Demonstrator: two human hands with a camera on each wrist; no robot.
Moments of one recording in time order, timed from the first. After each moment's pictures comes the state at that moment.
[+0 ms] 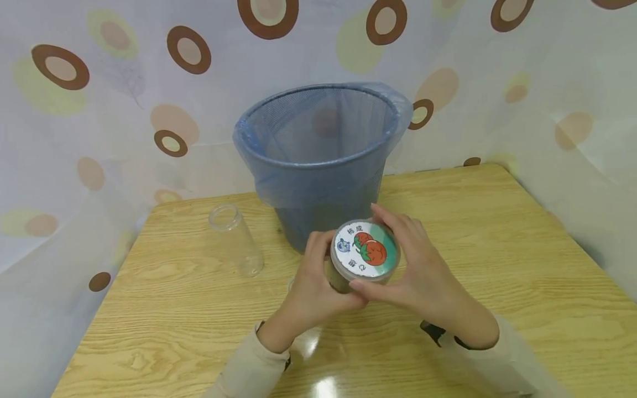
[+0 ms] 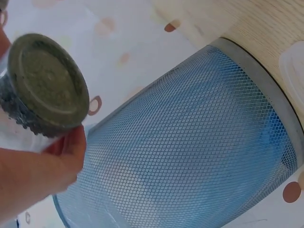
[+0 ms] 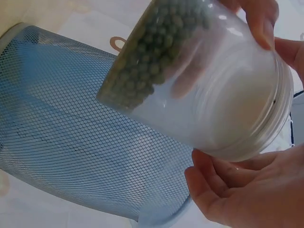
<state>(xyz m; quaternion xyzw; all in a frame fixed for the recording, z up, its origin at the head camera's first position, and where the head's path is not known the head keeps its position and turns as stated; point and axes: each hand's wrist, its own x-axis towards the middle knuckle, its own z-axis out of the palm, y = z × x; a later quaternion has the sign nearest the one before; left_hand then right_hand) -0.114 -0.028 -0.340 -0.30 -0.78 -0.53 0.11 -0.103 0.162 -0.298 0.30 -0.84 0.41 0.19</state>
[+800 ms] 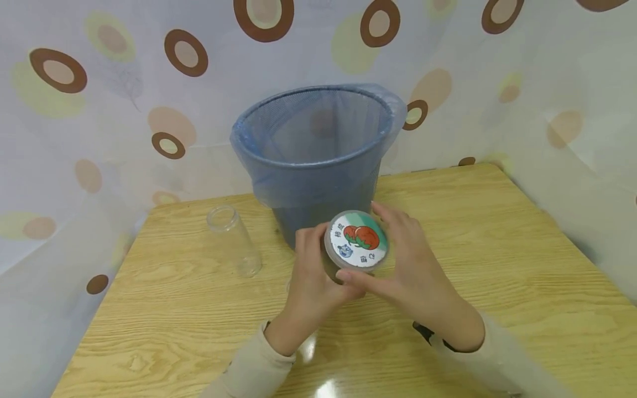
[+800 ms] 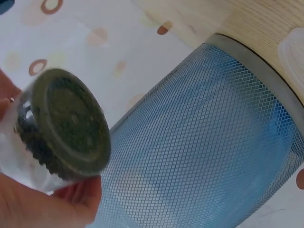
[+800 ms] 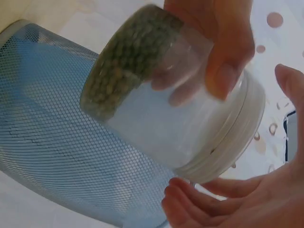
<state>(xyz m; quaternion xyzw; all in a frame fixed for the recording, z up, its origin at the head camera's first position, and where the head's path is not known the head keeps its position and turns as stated) -0.112 -0.019 -0.340 -0.26 -0.81 -0.47 0.23 -0.095 0.153 -0.292 0.22 -0.88 0.40 0.16</state>
